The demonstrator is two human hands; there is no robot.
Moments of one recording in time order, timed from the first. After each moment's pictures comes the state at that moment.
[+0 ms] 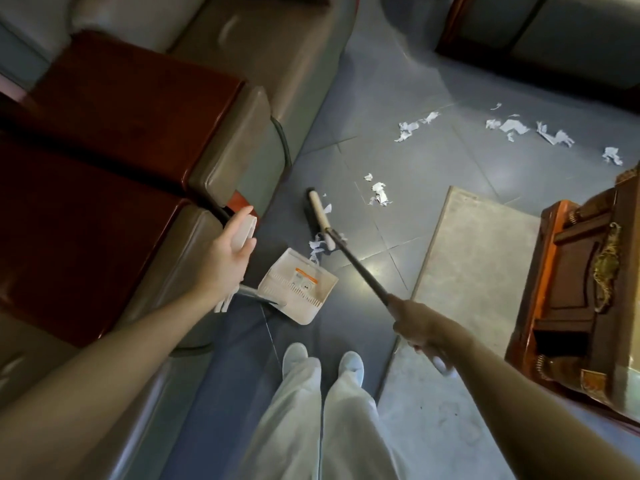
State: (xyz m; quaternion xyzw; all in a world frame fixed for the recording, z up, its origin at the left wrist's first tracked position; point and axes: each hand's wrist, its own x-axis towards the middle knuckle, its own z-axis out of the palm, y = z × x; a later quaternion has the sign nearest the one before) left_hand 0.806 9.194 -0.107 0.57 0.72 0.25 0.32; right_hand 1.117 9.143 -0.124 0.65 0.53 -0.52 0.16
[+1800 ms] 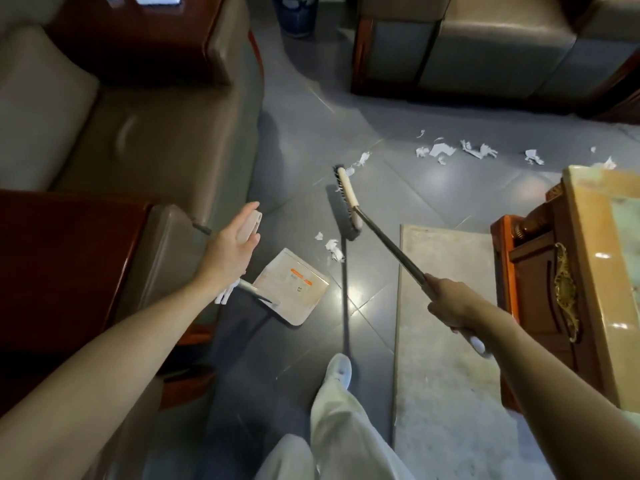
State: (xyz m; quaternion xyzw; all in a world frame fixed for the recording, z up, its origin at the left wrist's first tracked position) left_hand 0.935 9.516 -0.110 0.66 0.62 0.19 0.37; right_hand 1.273 9.374 -0.096 0.78 0.44 -0.44 0.08
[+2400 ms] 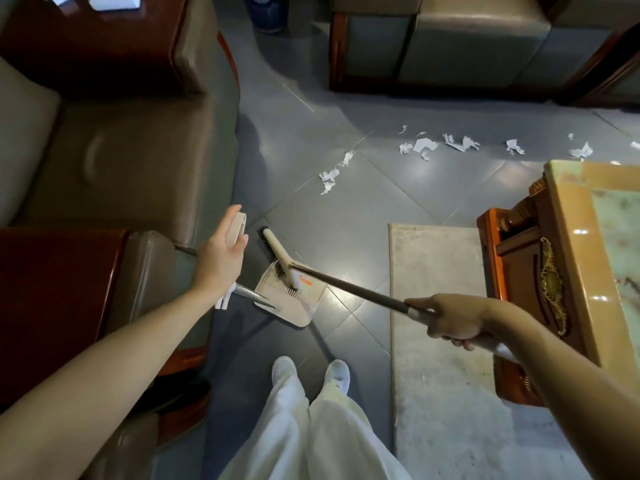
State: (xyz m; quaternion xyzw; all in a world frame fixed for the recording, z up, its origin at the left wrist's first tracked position) left_hand 0.952 9.564 -0.121 0.66 0.63 0.23 0.35; right_hand 1.285 9.400 -0.061 0.66 0.43 -0.59 0.16
